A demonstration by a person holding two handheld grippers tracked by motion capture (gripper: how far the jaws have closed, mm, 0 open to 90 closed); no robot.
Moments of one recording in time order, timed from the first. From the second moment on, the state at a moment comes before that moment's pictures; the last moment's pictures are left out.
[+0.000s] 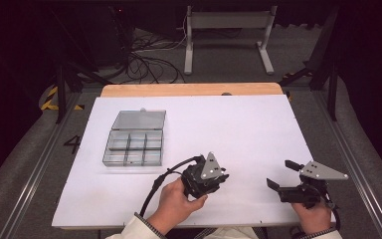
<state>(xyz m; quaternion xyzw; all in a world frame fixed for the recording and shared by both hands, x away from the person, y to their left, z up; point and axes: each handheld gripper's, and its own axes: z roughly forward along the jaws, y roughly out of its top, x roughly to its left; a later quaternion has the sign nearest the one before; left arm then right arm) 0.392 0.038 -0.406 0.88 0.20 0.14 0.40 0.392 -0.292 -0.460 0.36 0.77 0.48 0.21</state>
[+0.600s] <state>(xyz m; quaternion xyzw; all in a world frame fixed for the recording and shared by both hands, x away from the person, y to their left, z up) 0.410 0.088 -0.392 0.87 0.25 0.17 0.40 0.392 -0.291 -0.460 0.36 0.77 0.48 0.21</state>
